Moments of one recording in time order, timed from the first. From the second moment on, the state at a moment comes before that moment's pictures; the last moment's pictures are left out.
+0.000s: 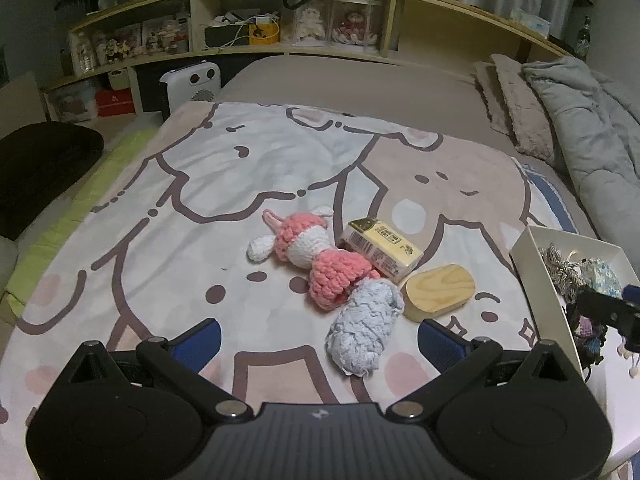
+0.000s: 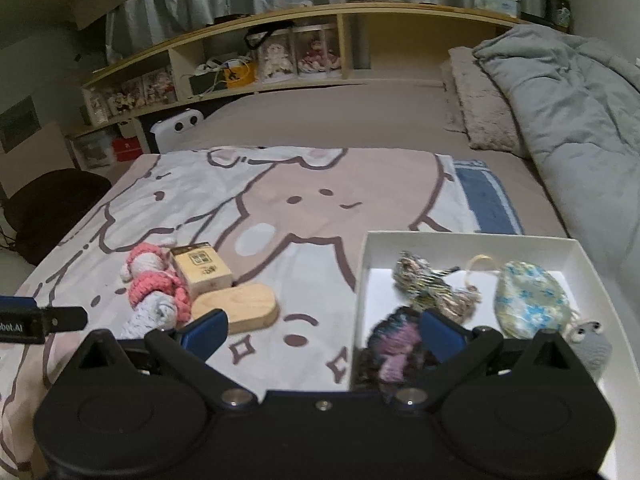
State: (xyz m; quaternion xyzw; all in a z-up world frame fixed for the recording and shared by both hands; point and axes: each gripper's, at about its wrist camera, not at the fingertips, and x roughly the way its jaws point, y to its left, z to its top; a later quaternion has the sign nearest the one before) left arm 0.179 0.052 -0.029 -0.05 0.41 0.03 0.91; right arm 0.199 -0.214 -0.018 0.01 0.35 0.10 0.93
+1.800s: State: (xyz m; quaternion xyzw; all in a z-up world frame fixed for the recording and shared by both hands) left arm 0.187 0.040 -0.087 -0.04 0.50 -0.10 0.86; right arm 0.237 -0.138 -0.097 -0.08 0.50 0.19 0.84
